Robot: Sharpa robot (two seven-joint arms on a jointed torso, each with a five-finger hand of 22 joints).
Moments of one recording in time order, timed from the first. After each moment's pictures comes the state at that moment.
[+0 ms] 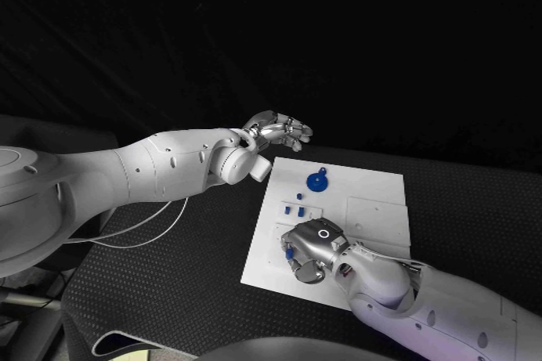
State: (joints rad) left arm 1.27 -0.69 -0.10 1.18 -0.20 -0.19 0.25; left_hand 1.09 -0.13 0.53 -0.19 0.08 0.83 0.18 0.27 0.50 1.21 0.12 0.07 0.22 1.01 0.03 0.72 0.46 0.02 0.79 -0.07 0.47 1.31; right arm 0.97 -0.46 -0.13 1.49 -1.98 -0.31 -0.19; right_hand 1.09 -0.29 0.89 -0.20 0.05 0.96 0.14 0.35 0.44 1.25 0.09 0.09 0.13 1.27 -0.02 0.50 0.92 0.24 1.05 0.07 0.61 1.23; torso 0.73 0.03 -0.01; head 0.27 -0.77
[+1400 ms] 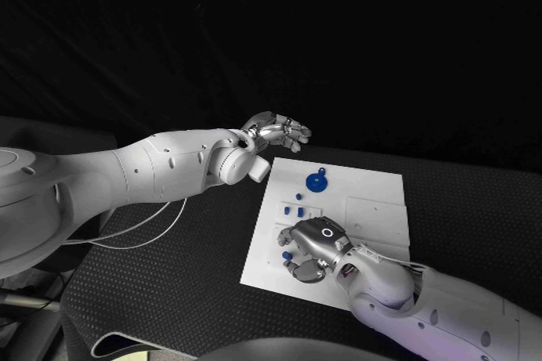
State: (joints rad) left arm 1.27 -0.69 -0.10 1.18 -0.20 -0.19 0.24; left_hand 1.09 -0.13 0.53 -0.19 0.08 0.83 0.19 0.27 0.50 1.20 0.12 0.07 0.22 1.01 0.03 0.72 0.46 0.02 0.79 -0.07 0.47 1.31; right arm 0.96 -0.48 -0.13 1.50 -1.91 -0.41 -0.16; right_hand 1.04 -0.30 0.78 -0.25 0.05 0.93 0.15 0.34 0.42 1.13 0.13 0.06 0.10 1.24 0.01 0.48 0.94 0.24 1.01 0.09 0.60 1.23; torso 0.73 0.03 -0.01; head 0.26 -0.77
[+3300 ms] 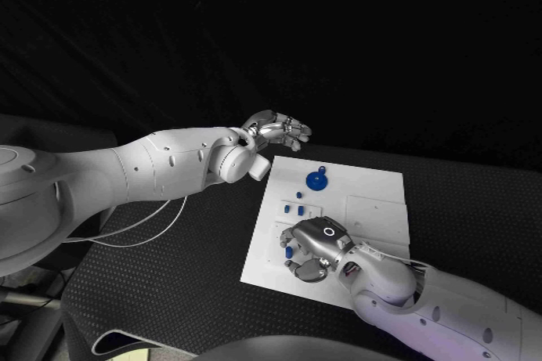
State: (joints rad) left arm 1.27 -0.69 -0.10 1.18 -0.20 -0.19 0.24; left_hand 1.09 -0.13 0.53 -0.19 0.08 0.82 0.19 0.27 0.50 1.20 0.12 0.07 0.22 1.01 0.03 0.72 0.46 0.02 0.79 -0.07 0.46 1.31; right arm 0.96 -0.48 -0.13 1.50 -1.88 -0.41 -0.14; right_hand 1.04 -0.30 0.77 -0.24 0.05 0.93 0.14 0.34 0.44 1.05 0.15 0.14 0.07 1.22 0.03 0.48 0.98 0.25 0.98 0.10 0.61 1.23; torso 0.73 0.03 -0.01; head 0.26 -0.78
